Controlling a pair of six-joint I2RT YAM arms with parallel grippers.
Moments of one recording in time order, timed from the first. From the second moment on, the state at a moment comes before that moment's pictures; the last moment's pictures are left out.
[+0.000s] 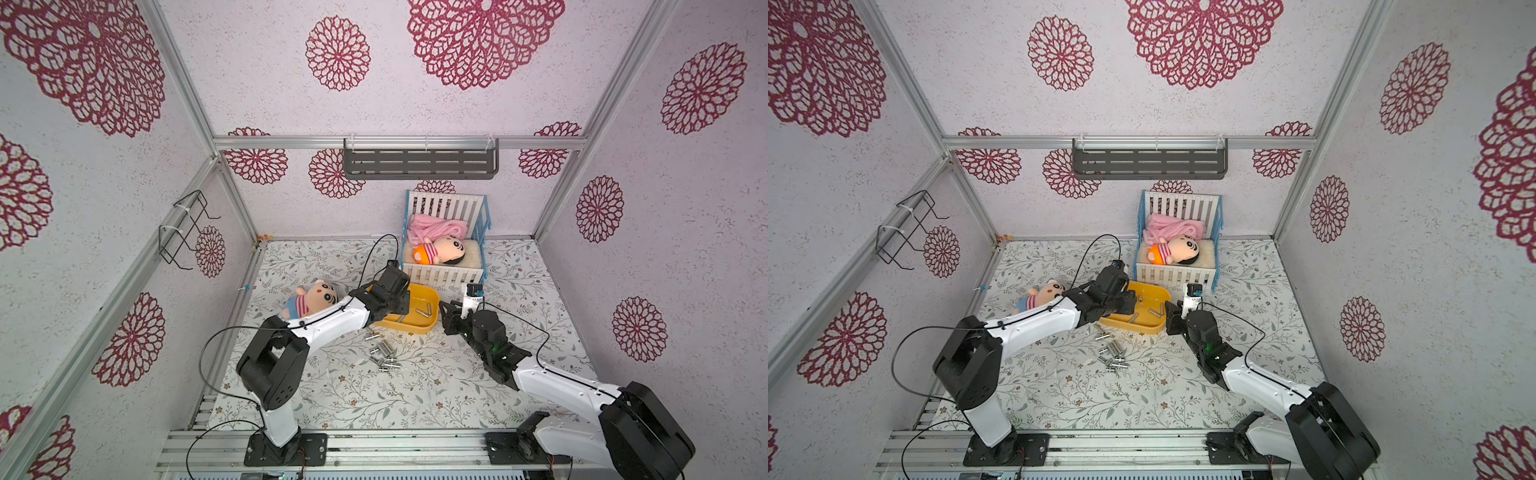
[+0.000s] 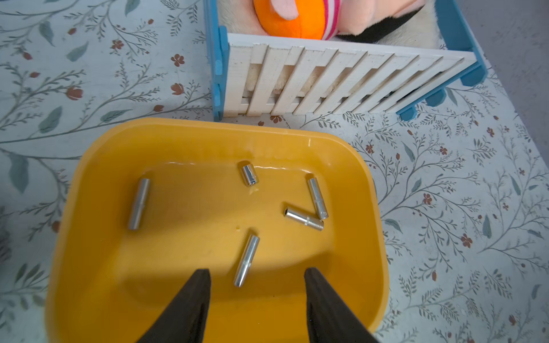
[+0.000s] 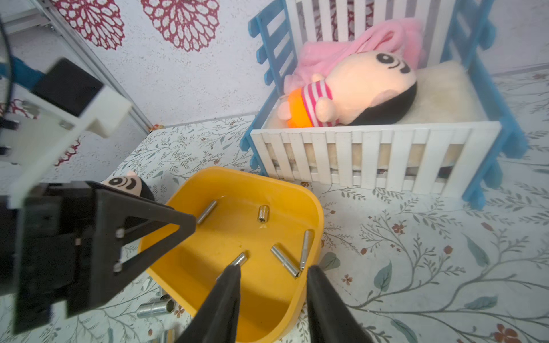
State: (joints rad) left arm -0.71 1.70 1.22 -0.31 -0.17 -0.50; right arm 0.59 1.20 0.48 0.43 0.17 0.38
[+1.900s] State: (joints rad) left arm -0.71 1.04 0.44 -0.29 -0.09 -0.58; right arm 1.02 1.64 0.72 0.06 0.06 0.18
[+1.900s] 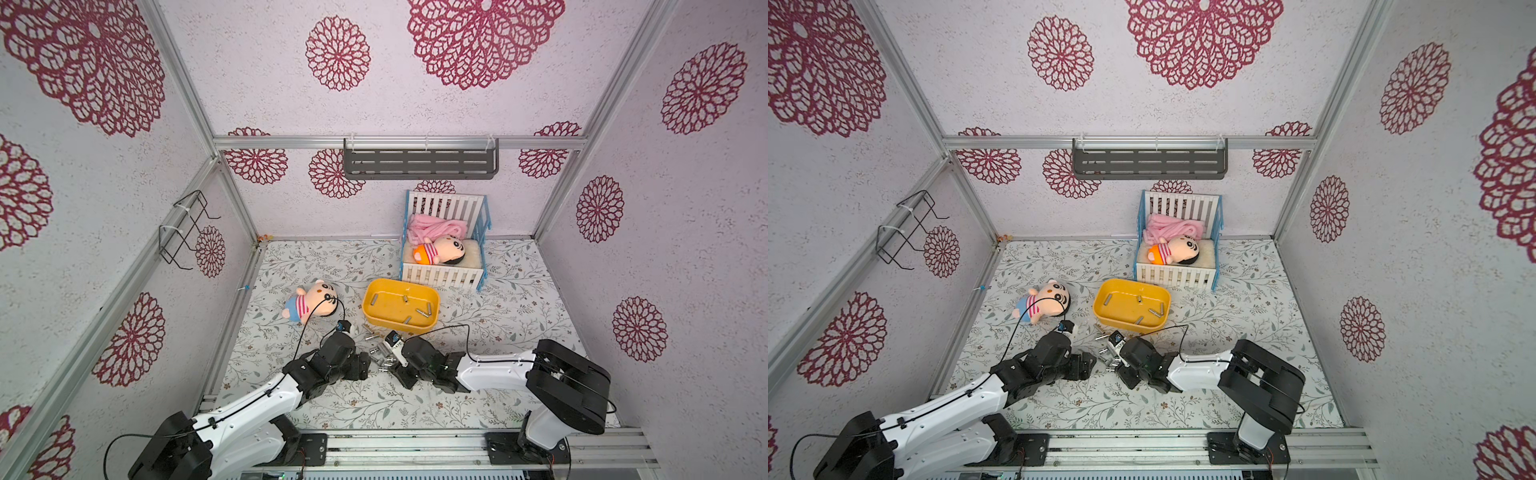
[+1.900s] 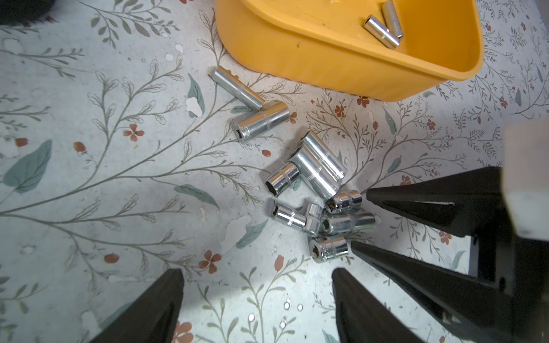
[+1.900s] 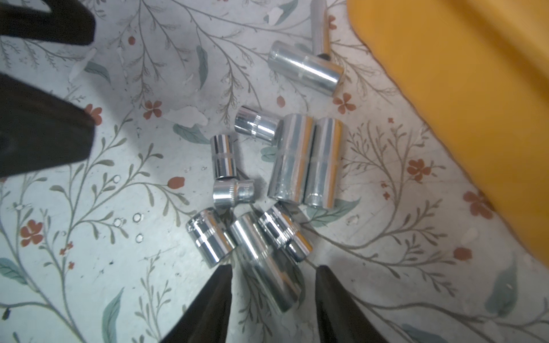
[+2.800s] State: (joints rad) left arm -0.71 1.08 0.44 -0.29 -0.07 -0.58; right arm 1.03 1.67 0.74 0.03 0.09 0.17
